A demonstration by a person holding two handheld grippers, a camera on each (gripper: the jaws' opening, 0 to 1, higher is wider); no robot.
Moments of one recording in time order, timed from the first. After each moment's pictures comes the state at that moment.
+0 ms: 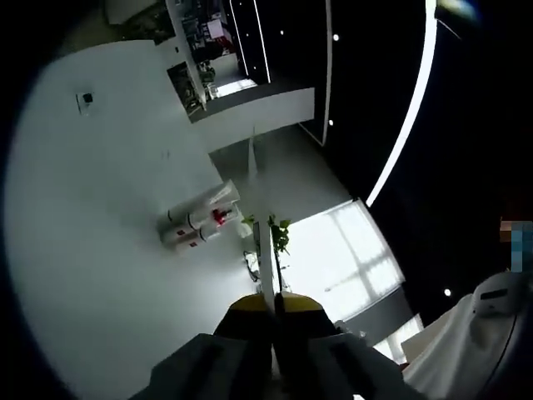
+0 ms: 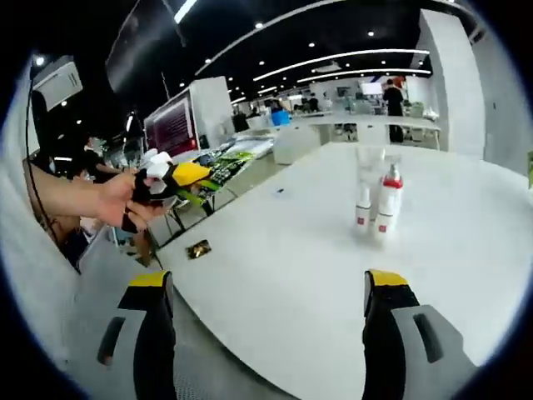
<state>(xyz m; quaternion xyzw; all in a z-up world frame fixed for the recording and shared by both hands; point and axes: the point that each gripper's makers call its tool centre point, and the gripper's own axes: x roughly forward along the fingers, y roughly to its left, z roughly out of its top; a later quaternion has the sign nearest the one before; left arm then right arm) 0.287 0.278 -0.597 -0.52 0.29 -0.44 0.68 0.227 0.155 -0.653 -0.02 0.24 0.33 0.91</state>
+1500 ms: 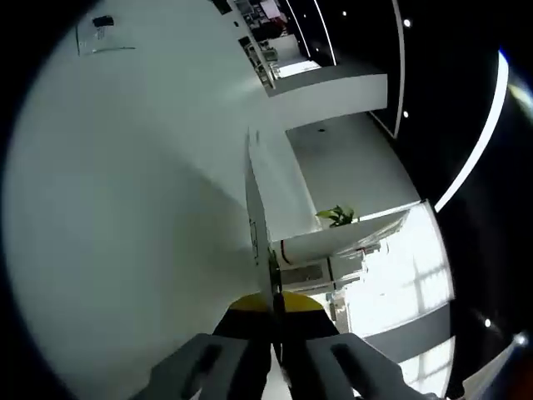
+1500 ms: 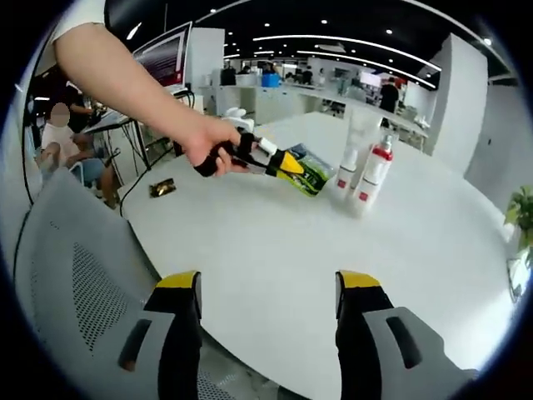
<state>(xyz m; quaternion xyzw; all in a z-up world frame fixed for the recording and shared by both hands) 0.433 0.212 -0.754 -0.49 0.42 -0.32 0.69 0.225 0.143 -0.707 -0.13 0.30 0.30 0.90</state>
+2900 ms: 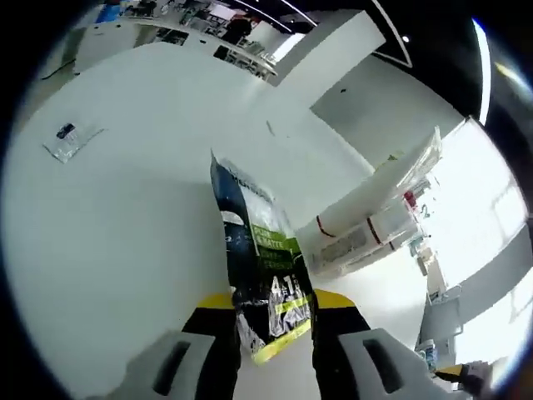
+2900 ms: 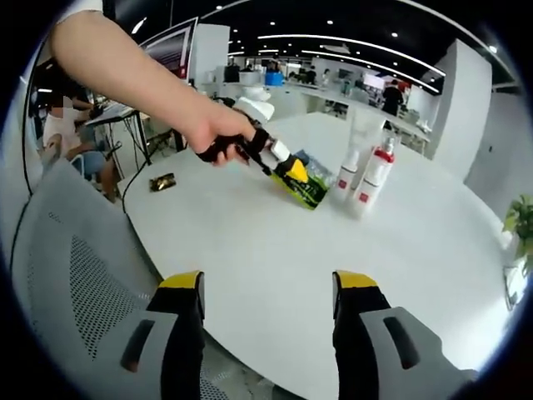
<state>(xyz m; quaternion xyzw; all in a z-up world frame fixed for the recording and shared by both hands) 0.433 0.228 -0.780 -0.22 0.46 -0.26 0.82 0.223 0.142 -0.708 -0.15 0.30 0.30 0.90</state>
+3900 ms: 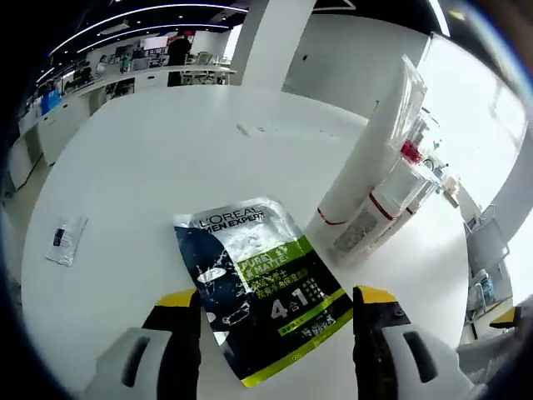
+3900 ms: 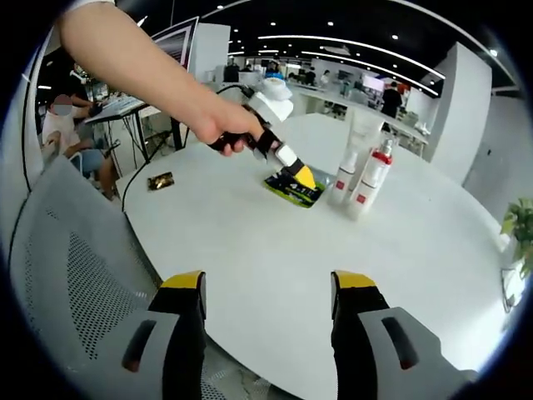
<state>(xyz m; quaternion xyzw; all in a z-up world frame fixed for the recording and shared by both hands) 0.451 0.229 -0.785 -0.04 0.44 -0.29 0.85 0.224 0.139 -0.708 -0.15 0.29 0.29 0.90</state>
